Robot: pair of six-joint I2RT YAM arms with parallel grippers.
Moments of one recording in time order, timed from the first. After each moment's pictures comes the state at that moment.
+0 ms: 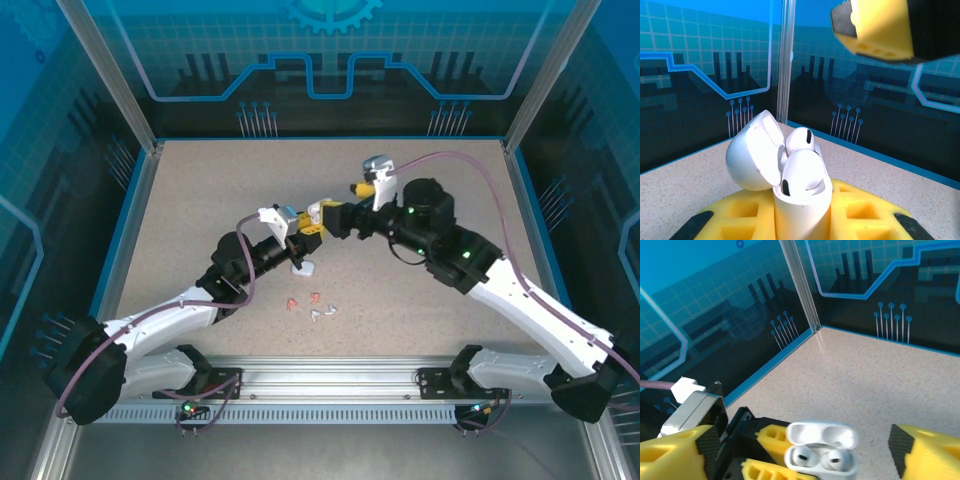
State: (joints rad) left arm -0.65 1.14 0.54 0.71 0.25 -0.12; right arm 0.75 1.11 1.22 -0.32 -0.08 0.31
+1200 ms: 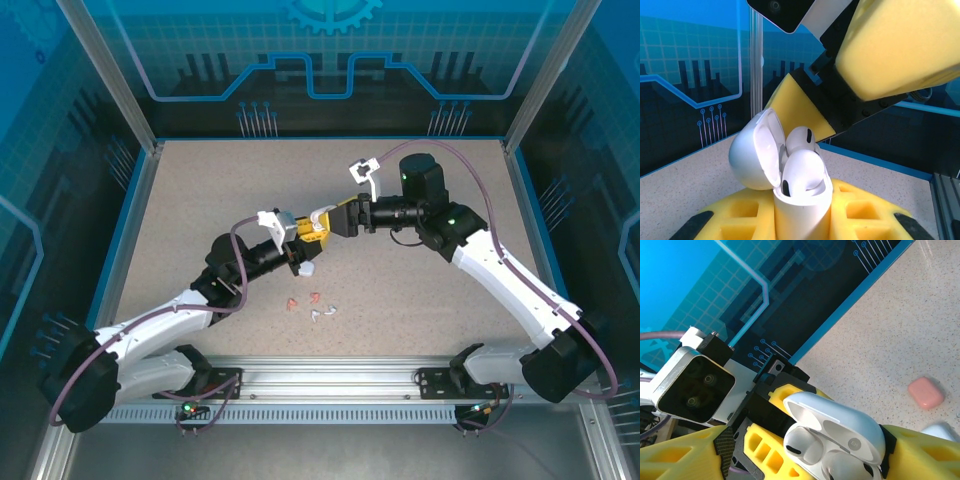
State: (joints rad) left arm -0.65 1.09 0.54 0.69 0.37 -0.12; right arm 0.55 1.29 1.23 -0.34 -0.78 0.45
